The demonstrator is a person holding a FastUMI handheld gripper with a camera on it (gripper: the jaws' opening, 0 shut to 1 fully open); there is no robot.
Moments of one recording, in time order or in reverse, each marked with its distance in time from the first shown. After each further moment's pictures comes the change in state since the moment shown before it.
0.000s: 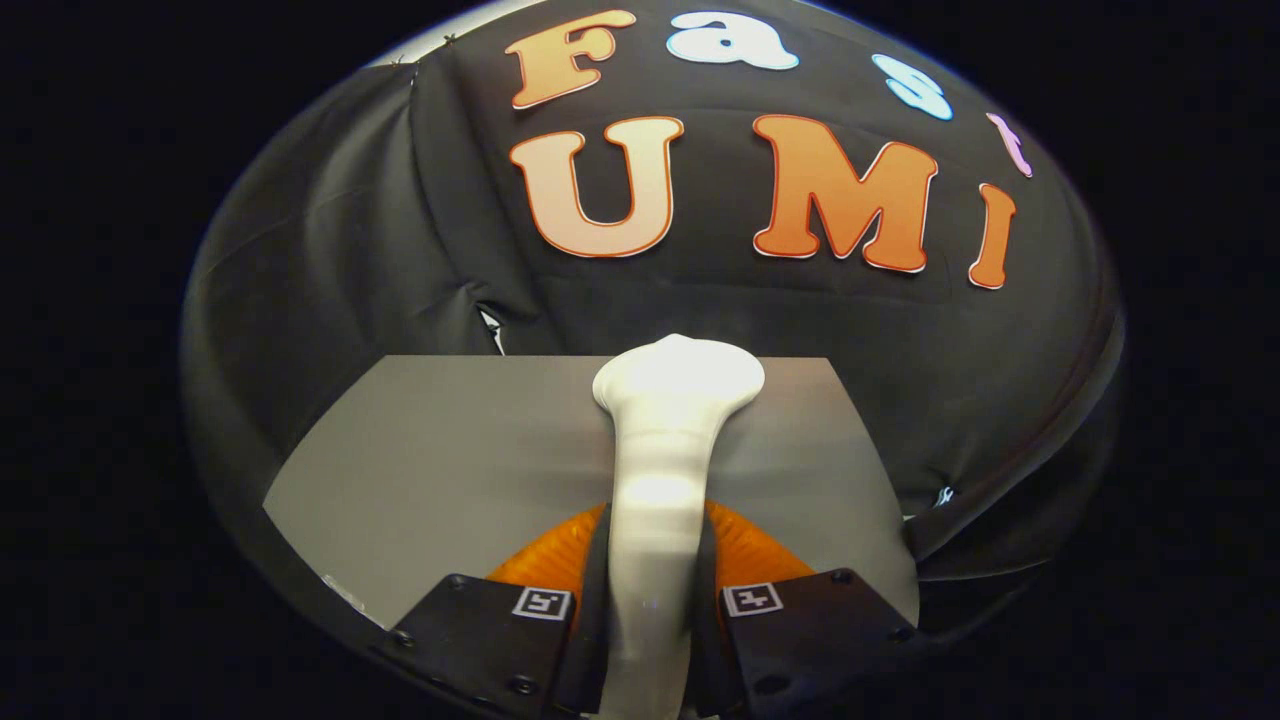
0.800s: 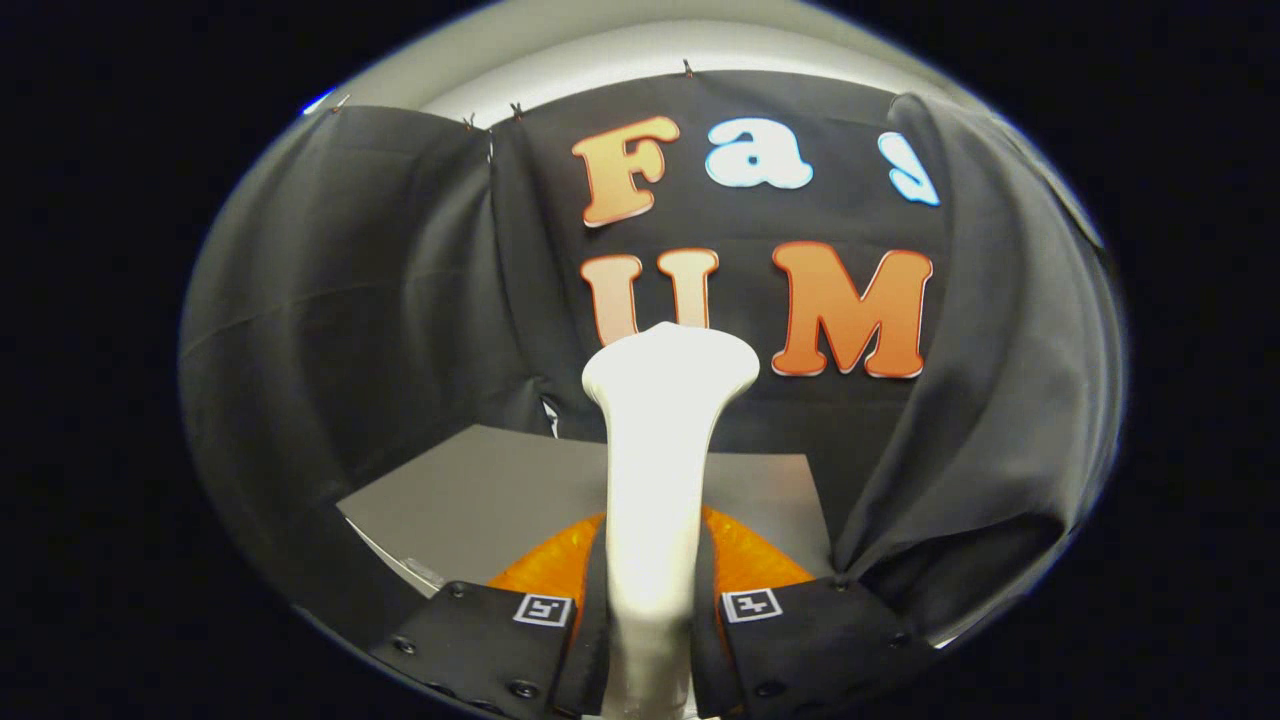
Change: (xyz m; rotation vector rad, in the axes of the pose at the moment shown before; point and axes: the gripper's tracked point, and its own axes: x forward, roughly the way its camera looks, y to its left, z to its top) arm -0.159 0.004 0.034 -0.083 -0.365 0.153
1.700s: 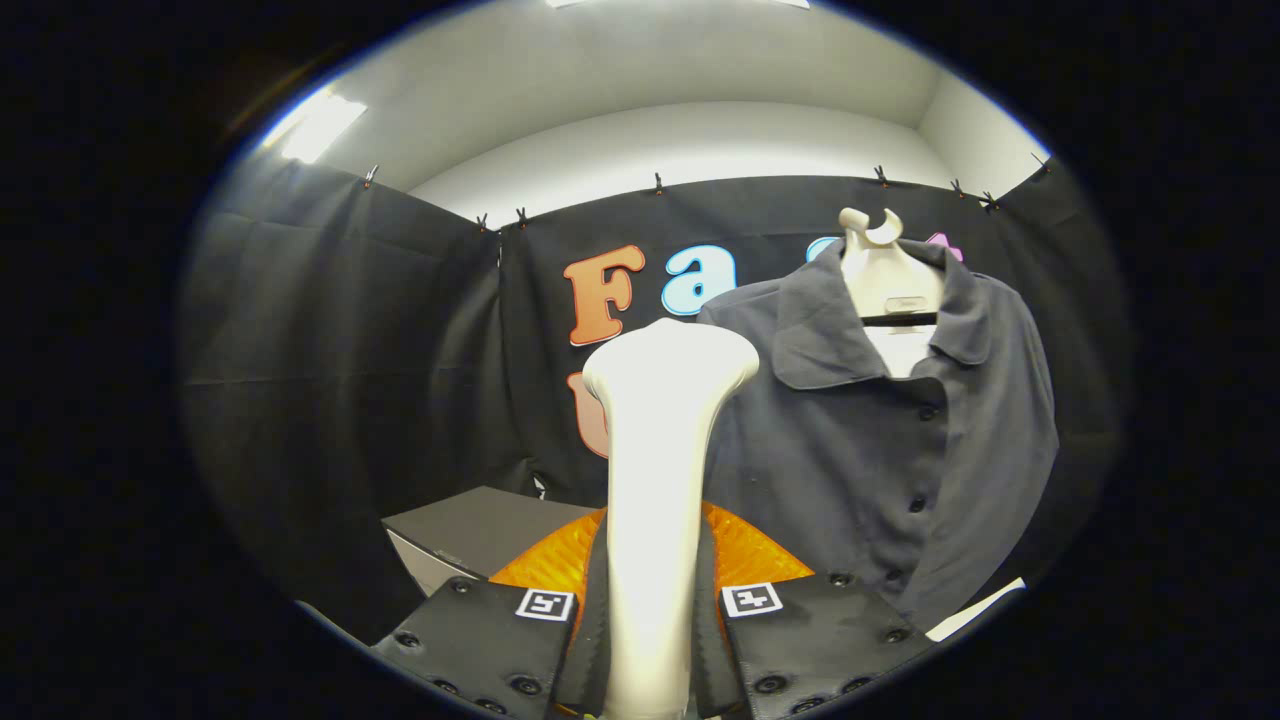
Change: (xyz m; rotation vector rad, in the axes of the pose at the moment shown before) arm -0.225 -0.112 0.050 -0.026 -0.276 -0.049
